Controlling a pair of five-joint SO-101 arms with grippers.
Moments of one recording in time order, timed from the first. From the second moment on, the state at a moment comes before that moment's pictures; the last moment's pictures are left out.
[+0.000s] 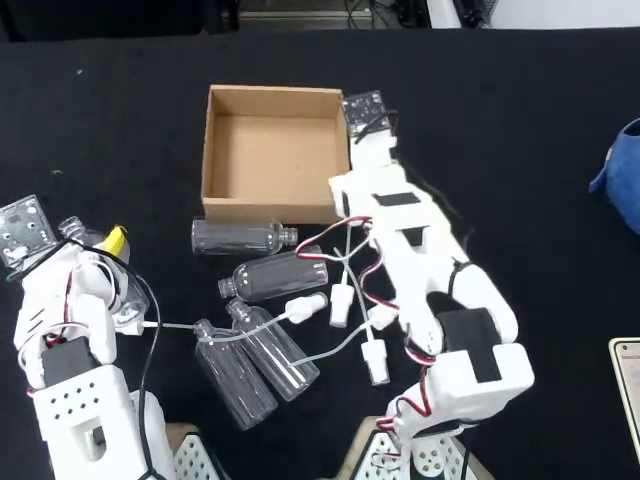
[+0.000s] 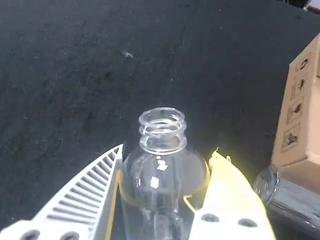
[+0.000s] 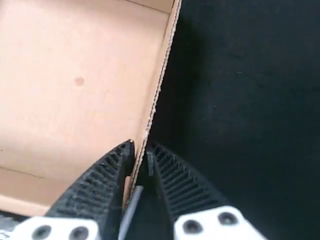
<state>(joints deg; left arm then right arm) -28.6 -73.5 76.4 35.8 2.2 -8.2 7.4 33.4 18.2 7.5</state>
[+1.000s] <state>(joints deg) -28.6 -73.5 76.4 35.8 2.2 -5.7 0.9 34.1 28.9 15.6</state>
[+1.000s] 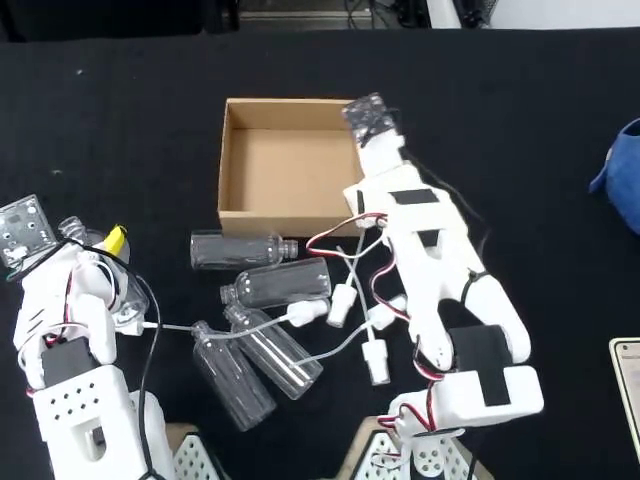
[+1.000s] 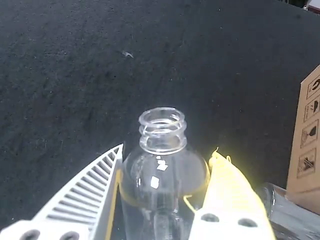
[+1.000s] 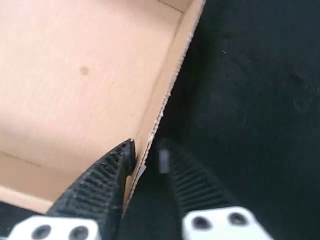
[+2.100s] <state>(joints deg) -28.6 -73.5 76.4 35.8 2.2 -17.1 -9.2 50.9 6.0 -0.2</state>
